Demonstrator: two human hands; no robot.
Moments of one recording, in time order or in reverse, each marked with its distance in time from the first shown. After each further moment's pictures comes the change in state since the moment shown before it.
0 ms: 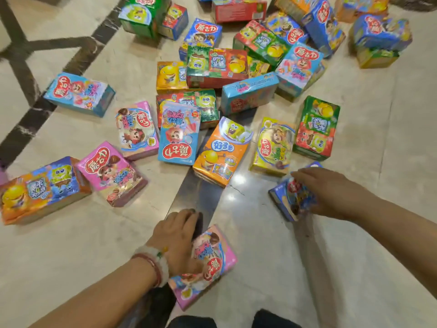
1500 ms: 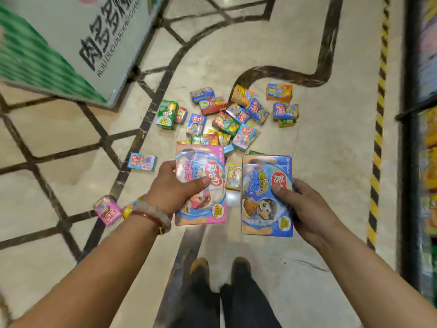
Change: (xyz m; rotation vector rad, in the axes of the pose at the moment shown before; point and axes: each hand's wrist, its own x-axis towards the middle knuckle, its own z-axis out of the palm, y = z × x) left_hand -0.313 0.138 -0.455 -1.367 0.328 -0.166; right_hand -0.336 -0.076 -0.419 2.067 0.276 0.511
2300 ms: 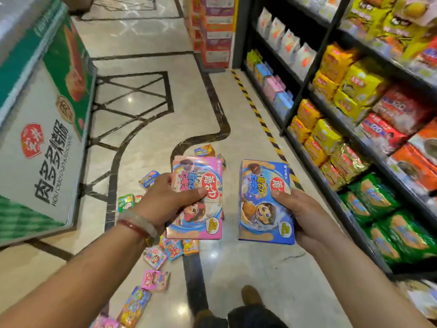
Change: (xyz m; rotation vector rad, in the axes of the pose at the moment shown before) left_hand -0.152 0.205 -0.018 0.112 -0.614 0.256; right_hand -0.262 -0.080 0.044 0.404 0.254 -0.352
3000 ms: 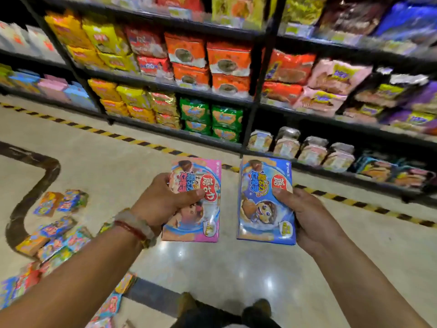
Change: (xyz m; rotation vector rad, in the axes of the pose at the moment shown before) left_hand -0.112 -0.083 0.271 0.487 -0.938 -0.109; right_hand -0.310 0.143 -0.147 0.593 0.915 -0.266
